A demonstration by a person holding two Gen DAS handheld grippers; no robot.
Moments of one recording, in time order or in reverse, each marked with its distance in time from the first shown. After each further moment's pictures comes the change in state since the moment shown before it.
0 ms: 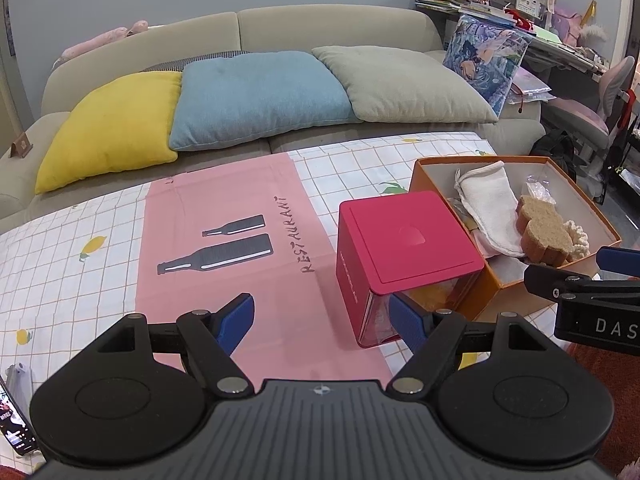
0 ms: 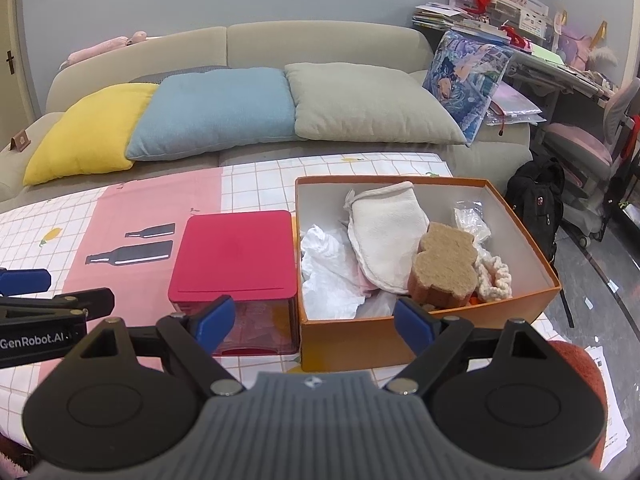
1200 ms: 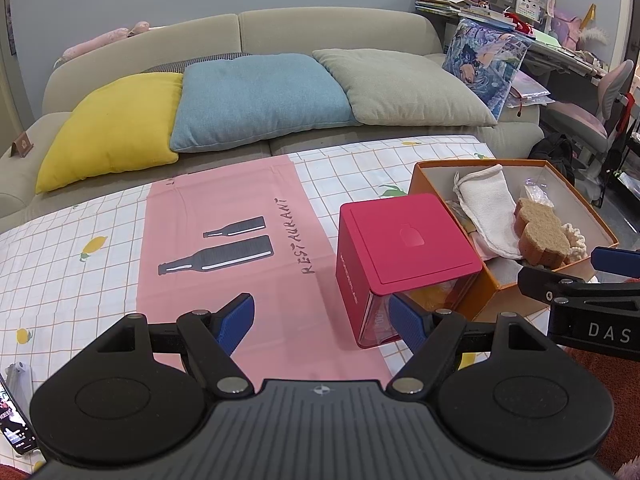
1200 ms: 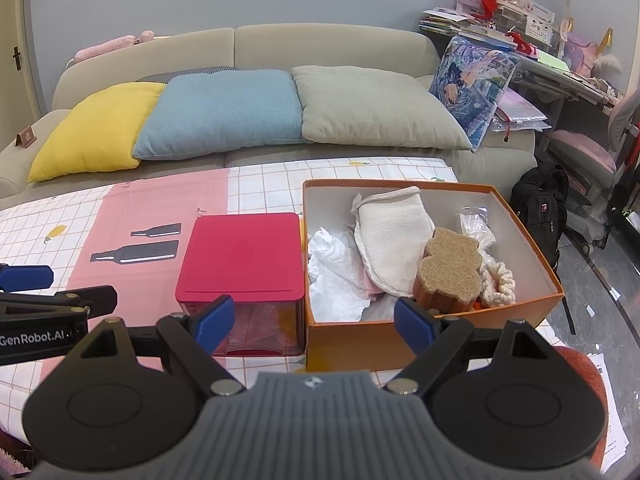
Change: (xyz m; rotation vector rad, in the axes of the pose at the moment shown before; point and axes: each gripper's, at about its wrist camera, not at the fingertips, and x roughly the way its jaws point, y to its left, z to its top) left arm -0.003 0.002 -0.002 -0.008 -0.005 -0.001; right arm -0.002 0.005 0.000 -0.016 -0.009 0.009
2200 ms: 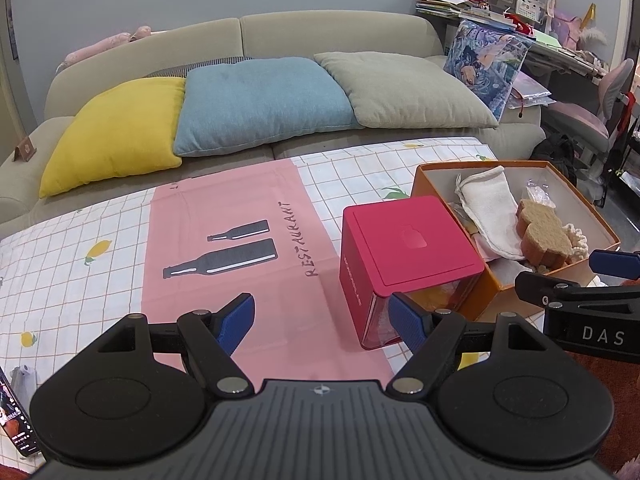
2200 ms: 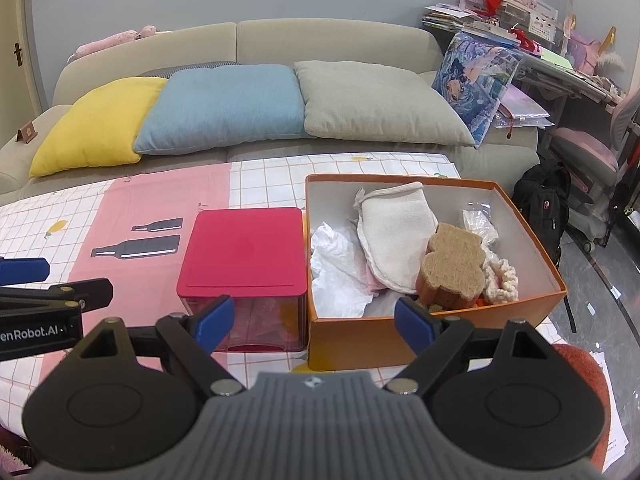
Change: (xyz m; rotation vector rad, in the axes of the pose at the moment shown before) left arm -0.004 -0.001 0.002 0.008 -0.010 0.008; right arm 0.004 -0.001 -0.001 -0.008 0.015 0.009
